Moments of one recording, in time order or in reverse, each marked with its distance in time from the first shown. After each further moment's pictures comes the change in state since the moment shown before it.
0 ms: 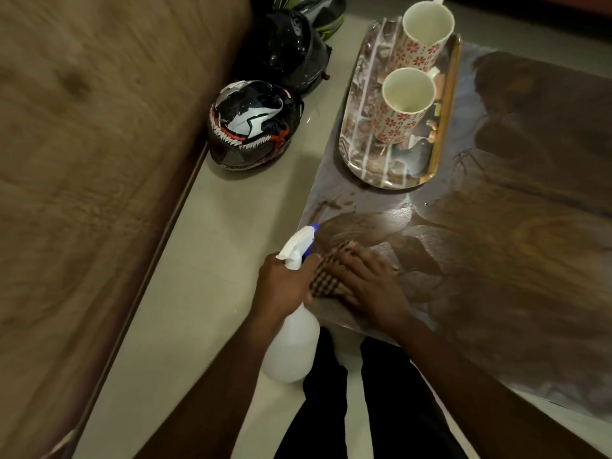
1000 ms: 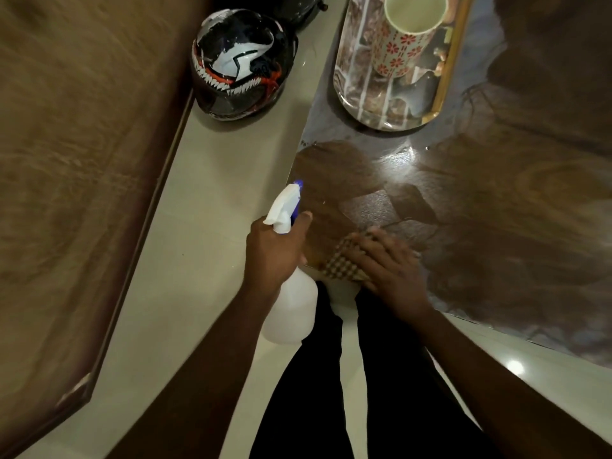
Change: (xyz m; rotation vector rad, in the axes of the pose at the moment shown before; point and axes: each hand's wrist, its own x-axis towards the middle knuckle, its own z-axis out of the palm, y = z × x) left_hand -0.027 -0.003 0.012 0.001 0.160 -0.084; right_hand -0.076 -0.006 -0.011 -0.034 -0.040 0.093
